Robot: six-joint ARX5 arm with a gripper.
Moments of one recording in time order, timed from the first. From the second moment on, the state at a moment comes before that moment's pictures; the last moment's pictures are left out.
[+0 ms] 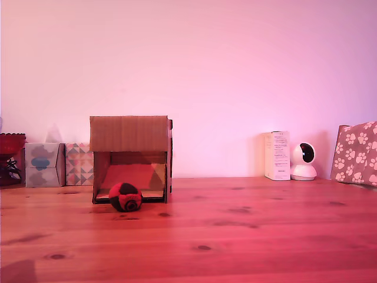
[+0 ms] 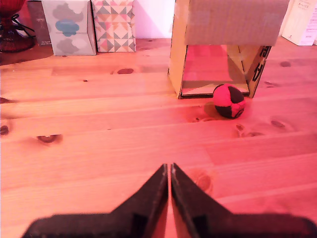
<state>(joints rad) -0.07 0.00 0.07 -0.36 0.11 -0.10</state>
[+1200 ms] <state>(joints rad) -0.18 0.32 0.18 -0.09 0.25 -0.13</state>
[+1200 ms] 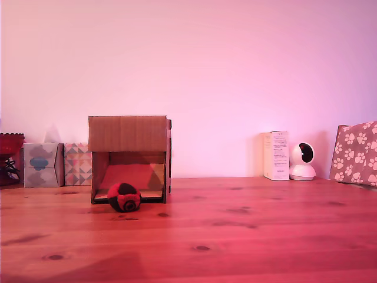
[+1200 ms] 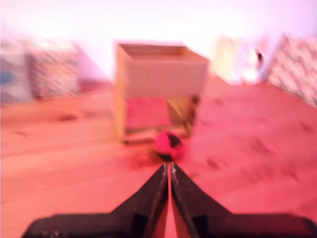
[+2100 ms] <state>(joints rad) -0.37 1.19 0.27 0.63 0.24 -0.11</state>
